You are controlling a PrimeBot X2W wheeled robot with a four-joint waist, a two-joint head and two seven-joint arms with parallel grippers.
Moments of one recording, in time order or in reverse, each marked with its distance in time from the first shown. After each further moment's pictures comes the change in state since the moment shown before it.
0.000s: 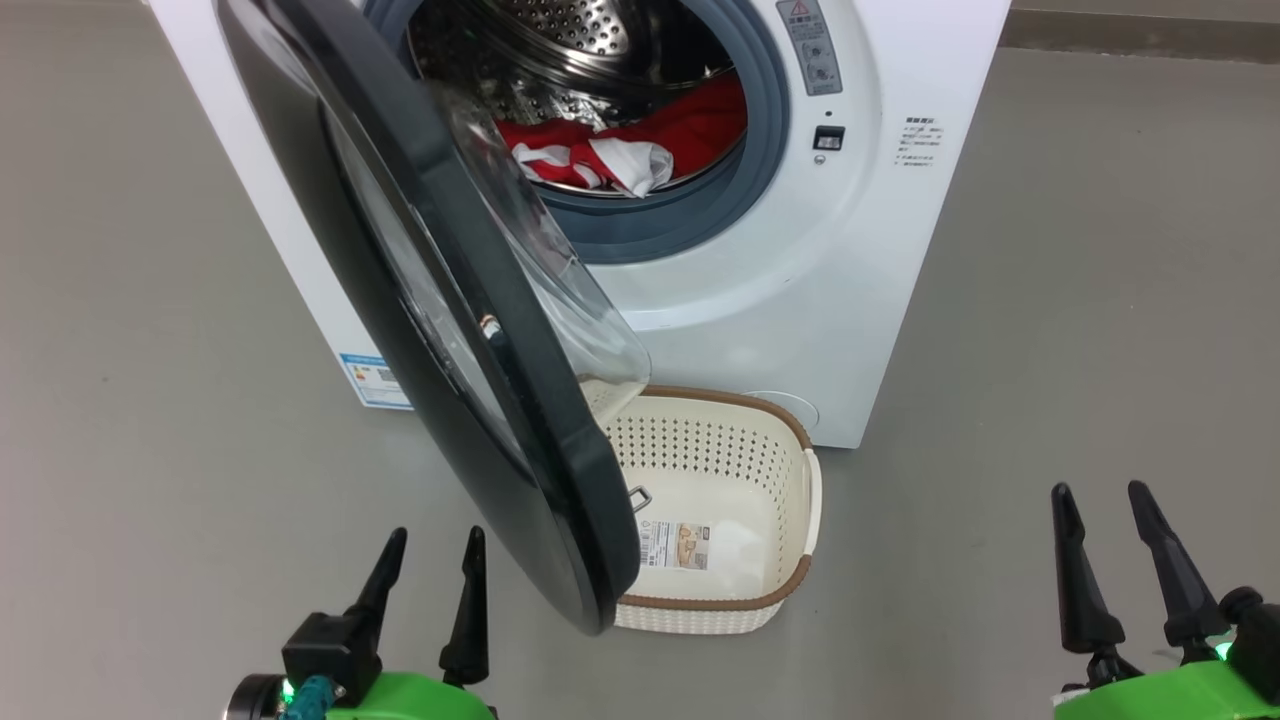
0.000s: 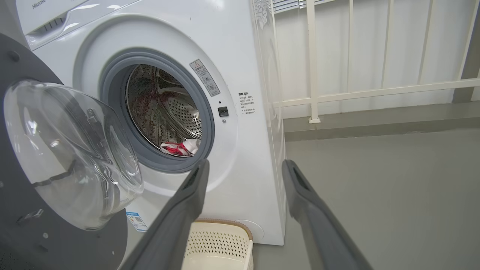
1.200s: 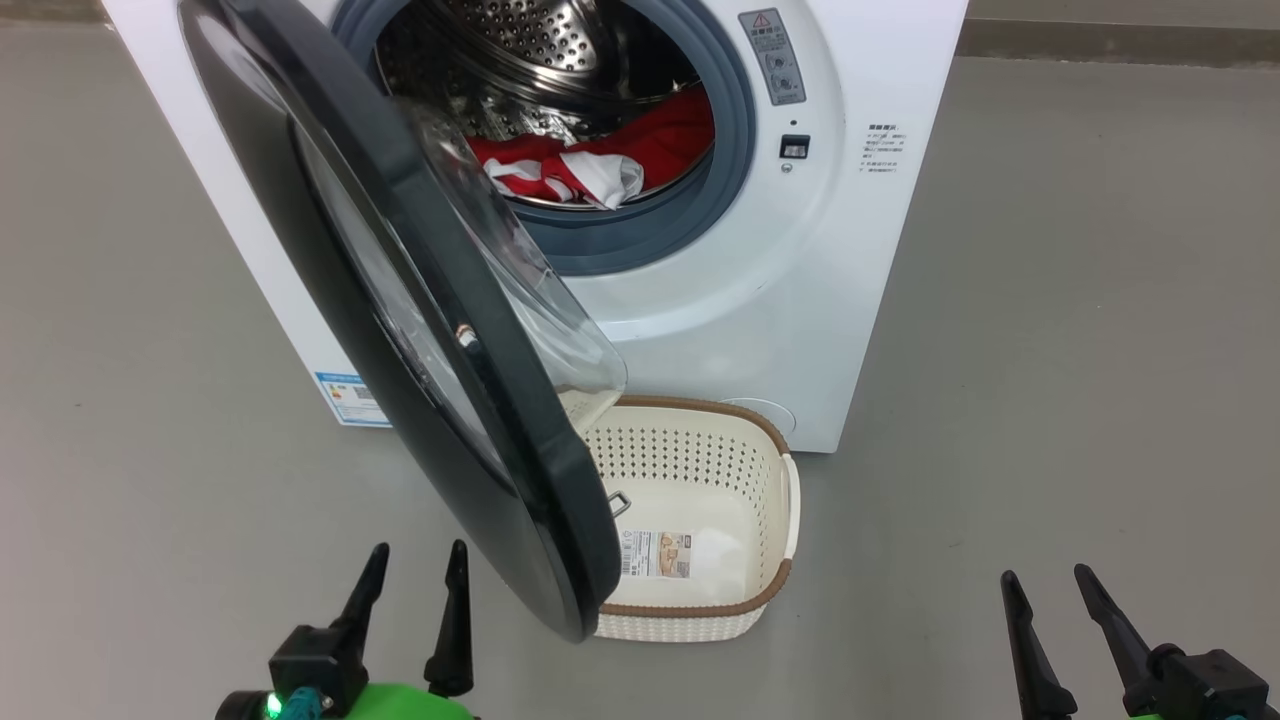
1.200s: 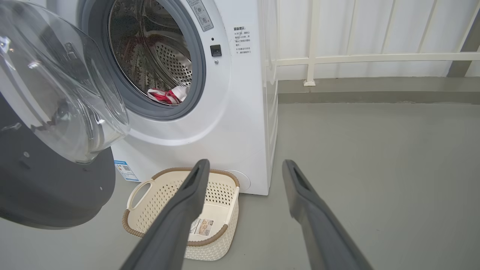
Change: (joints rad) left arm 0.021 0.000 0.033 0.012 0.019 -0.001 0.000; right arm 0.054 0.011 0.037 0.128 -0.111 0.000 0.000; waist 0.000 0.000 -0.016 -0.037
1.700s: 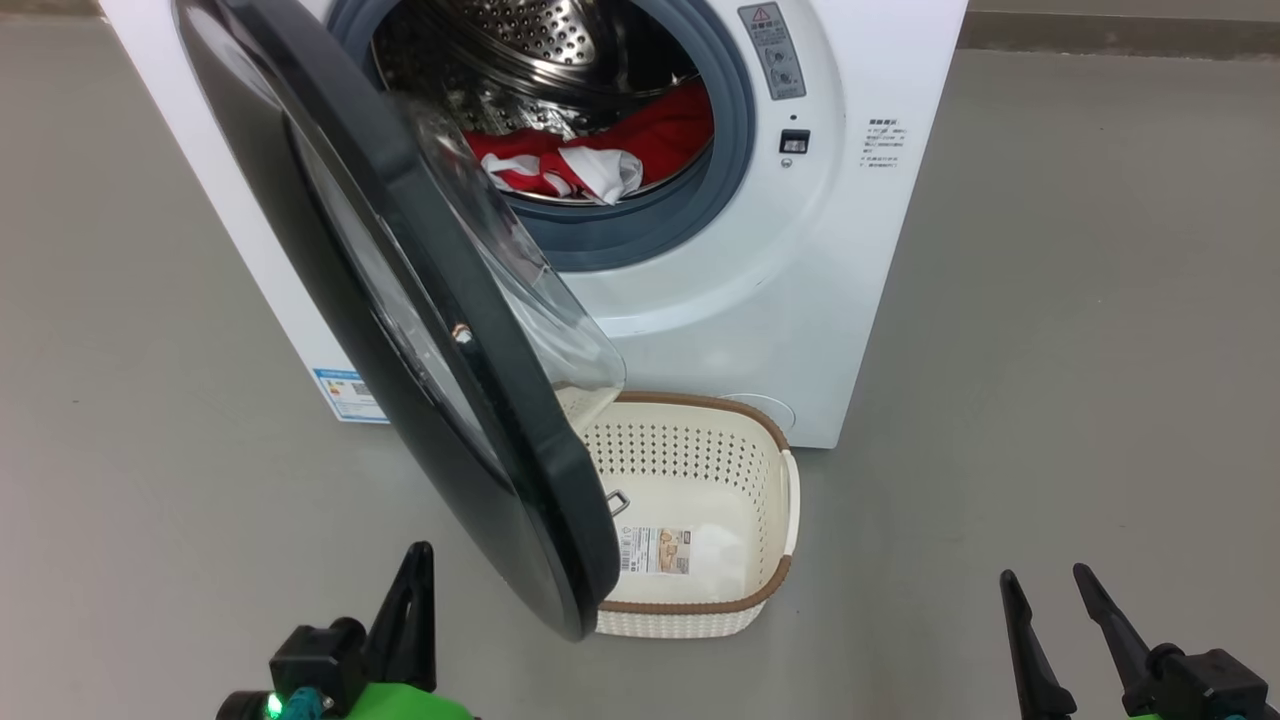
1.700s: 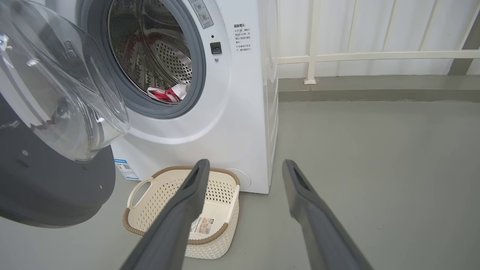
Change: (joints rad) left arm 0.000 0.000 0.000 0.001 0.000 0.000 0.000; right arm 0.000 0.000 0.002 -0.002 0.000 0.000 0.000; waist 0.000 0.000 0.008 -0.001
